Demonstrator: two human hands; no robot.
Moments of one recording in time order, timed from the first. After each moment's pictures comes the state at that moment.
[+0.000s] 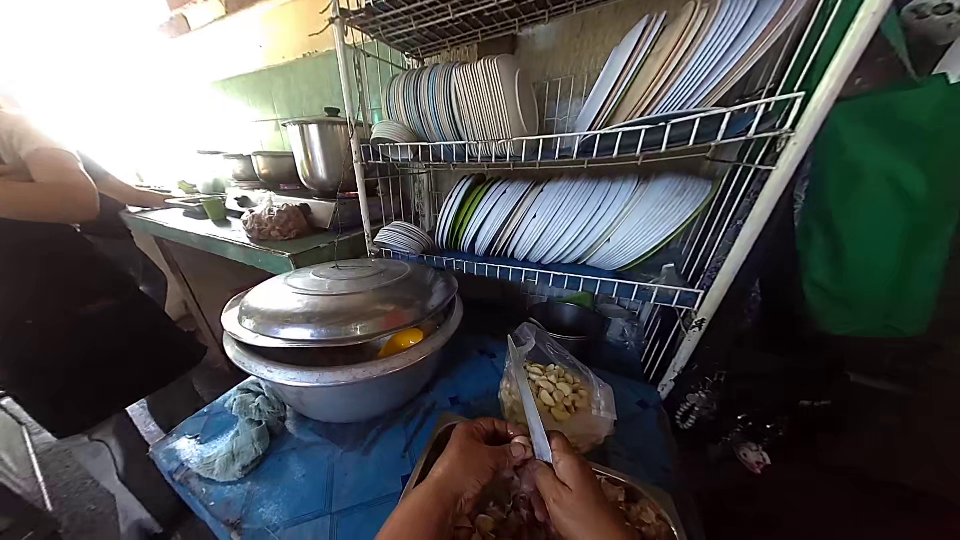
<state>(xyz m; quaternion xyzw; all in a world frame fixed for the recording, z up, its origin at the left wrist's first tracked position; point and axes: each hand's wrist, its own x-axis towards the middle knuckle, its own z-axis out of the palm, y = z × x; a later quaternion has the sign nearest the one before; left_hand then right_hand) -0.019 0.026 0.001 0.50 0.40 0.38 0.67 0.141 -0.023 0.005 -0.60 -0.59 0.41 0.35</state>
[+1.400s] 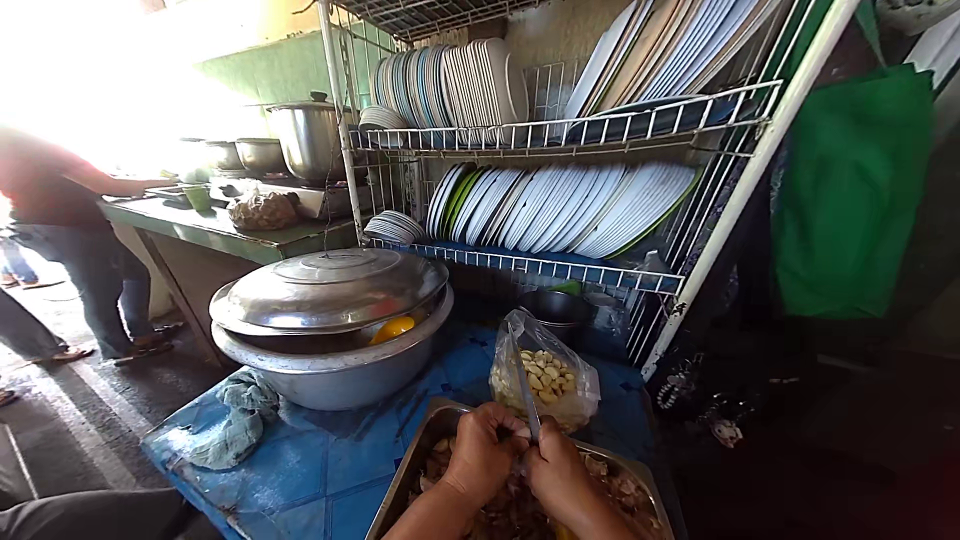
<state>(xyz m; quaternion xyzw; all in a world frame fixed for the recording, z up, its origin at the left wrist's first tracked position) 0.001 0.016 -0.013 0.70 0.39 0.43 0.42 0.137 -0.019 0.007 -0.67 -0.60 0.34 0.29</state>
